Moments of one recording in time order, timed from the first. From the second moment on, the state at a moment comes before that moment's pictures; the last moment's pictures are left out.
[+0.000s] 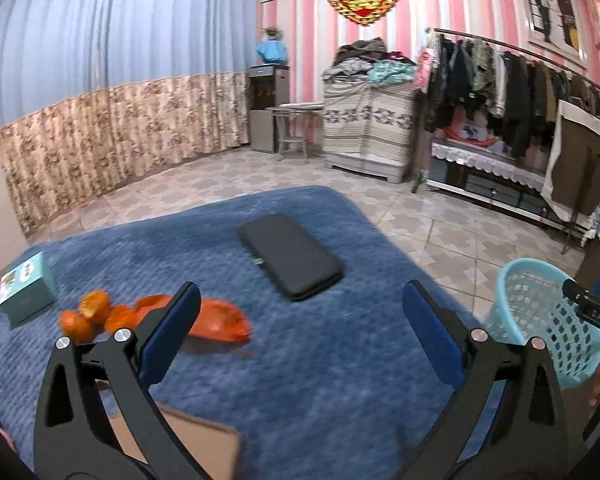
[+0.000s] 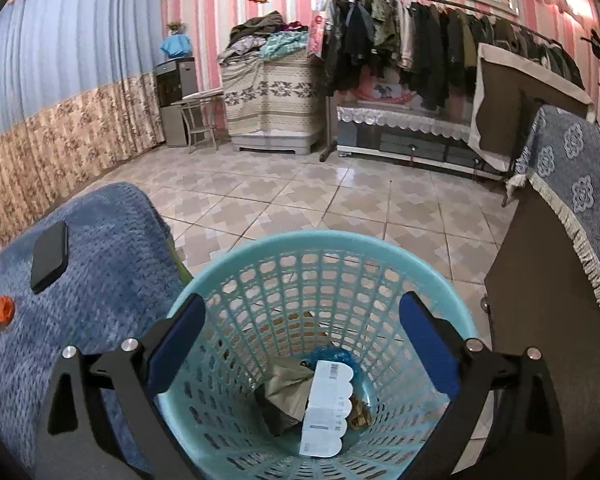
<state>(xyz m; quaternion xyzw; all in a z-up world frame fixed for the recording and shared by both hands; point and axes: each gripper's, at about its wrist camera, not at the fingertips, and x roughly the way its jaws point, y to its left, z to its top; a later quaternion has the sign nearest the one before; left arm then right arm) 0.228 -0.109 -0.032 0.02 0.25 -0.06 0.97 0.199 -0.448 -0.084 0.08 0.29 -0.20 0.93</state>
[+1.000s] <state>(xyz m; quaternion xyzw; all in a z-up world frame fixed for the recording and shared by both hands) 0.196 0.103 -0.056 -0.04 0.26 0.09 0.96 0.192 -0.295 -0.082 0.01 0.30 -0.06 0.95</state>
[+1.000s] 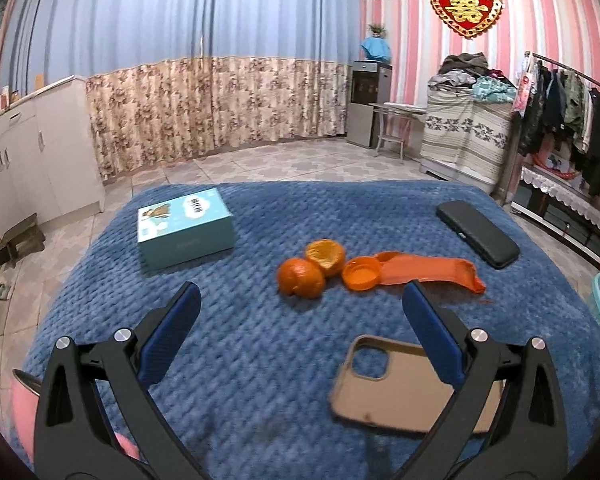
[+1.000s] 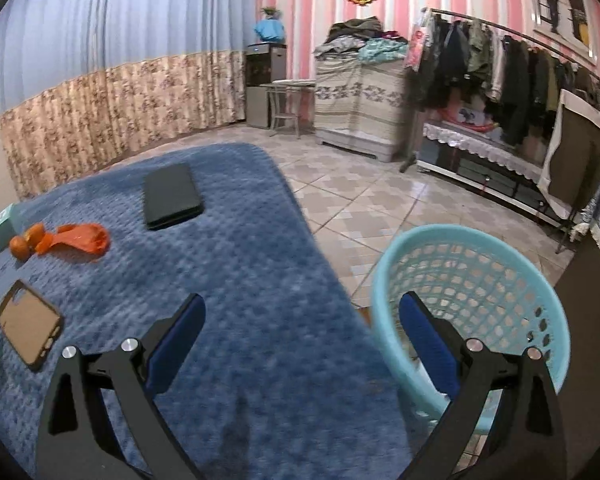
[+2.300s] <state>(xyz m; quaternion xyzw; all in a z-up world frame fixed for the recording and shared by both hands) 0.308 0.133 -0.121 -0.08 0.38 0.02 0.92 0.310 -0.112 -0.114 -0.09 0.37 0.09 0.92</state>
